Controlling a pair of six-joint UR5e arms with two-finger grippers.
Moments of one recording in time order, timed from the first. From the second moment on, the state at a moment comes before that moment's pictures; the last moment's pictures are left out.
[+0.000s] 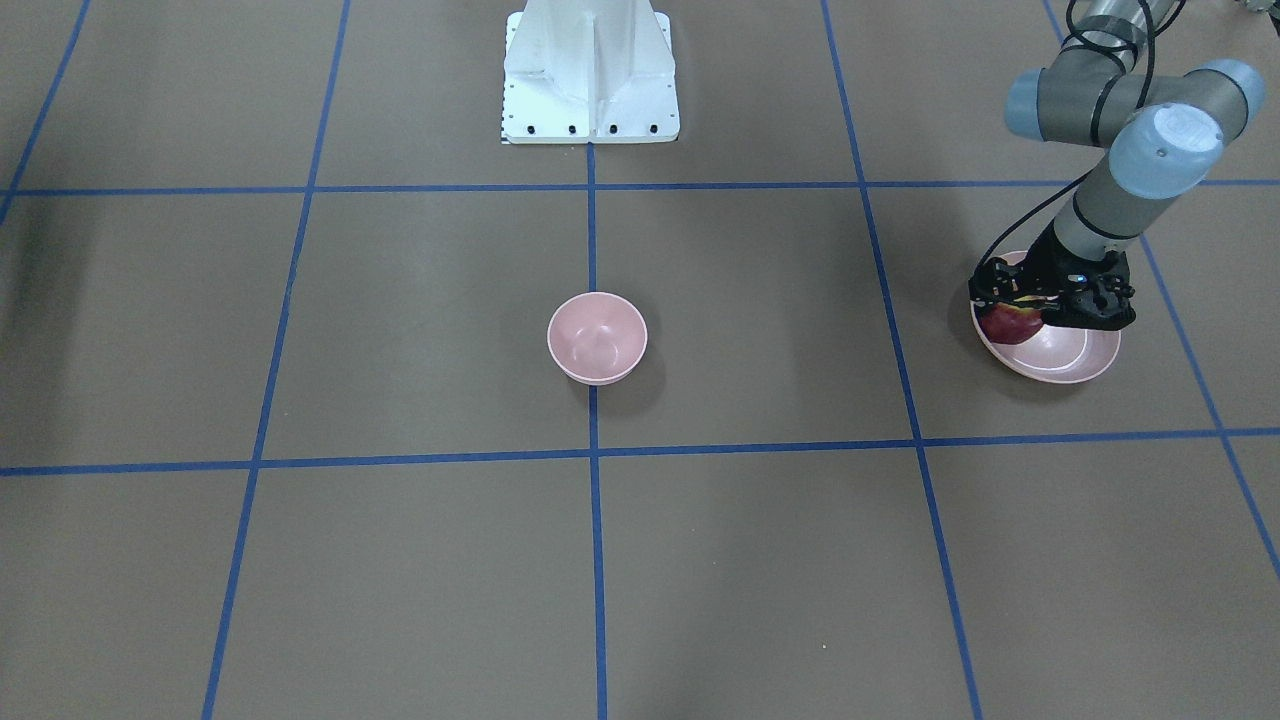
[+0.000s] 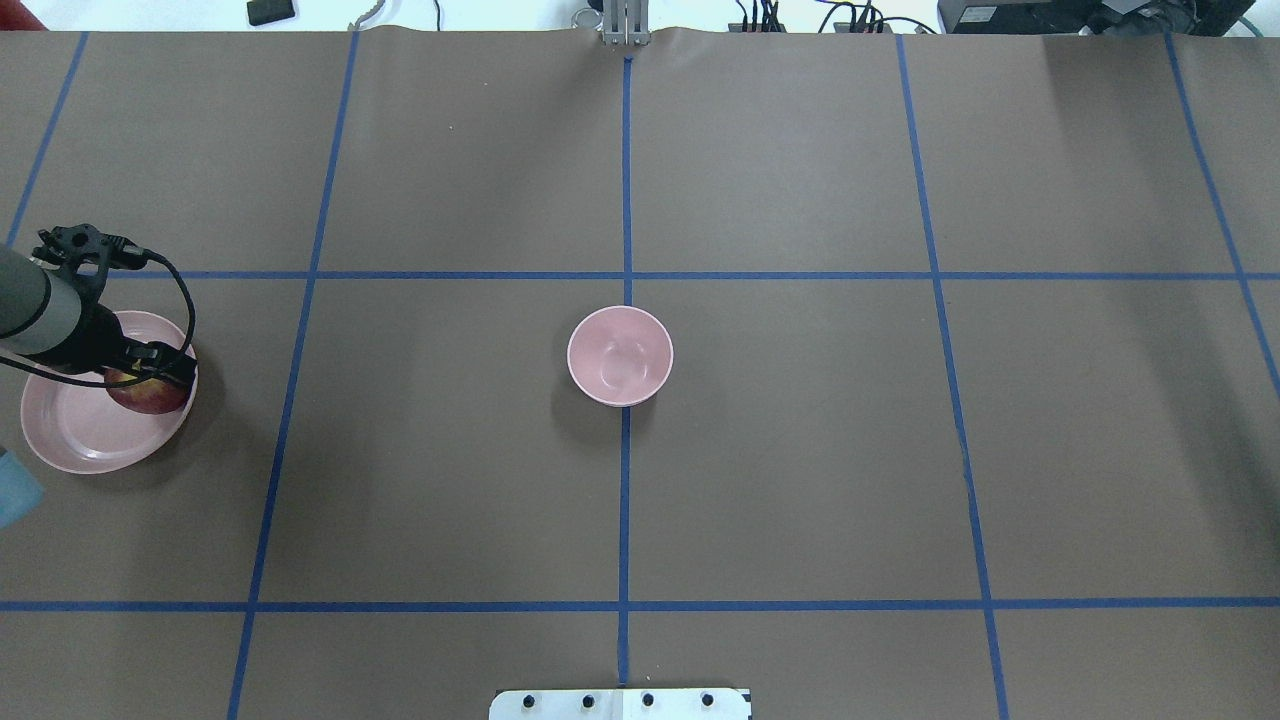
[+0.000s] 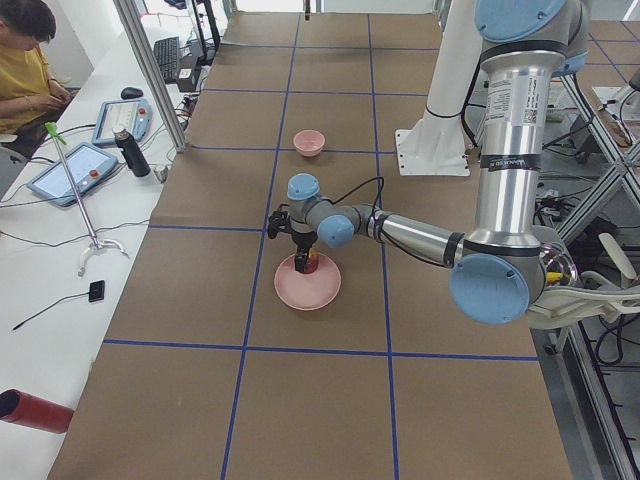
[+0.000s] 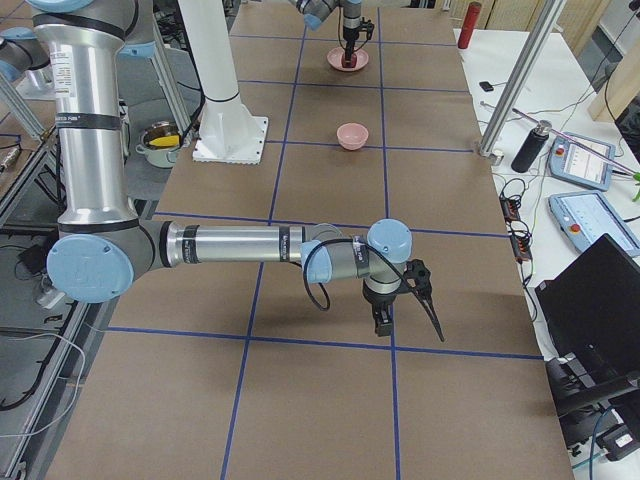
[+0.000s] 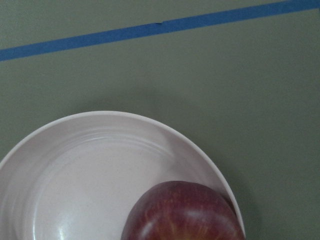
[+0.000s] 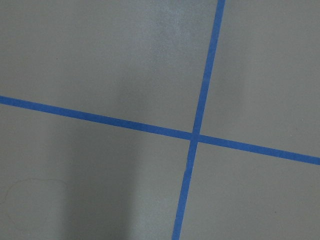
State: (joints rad) left arm -0.87 -1.60 -1.72 -1.96 -2.08 -0.72; right arm 1.46 -1.54 1.57 -1.43 2.30 0.01
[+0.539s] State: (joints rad) left arm -0.87 -1.60 -1.72 -1.96 -2.09 -0.71; right arm 1.46 -1.54 1.57 -1.43 2.30 0.01
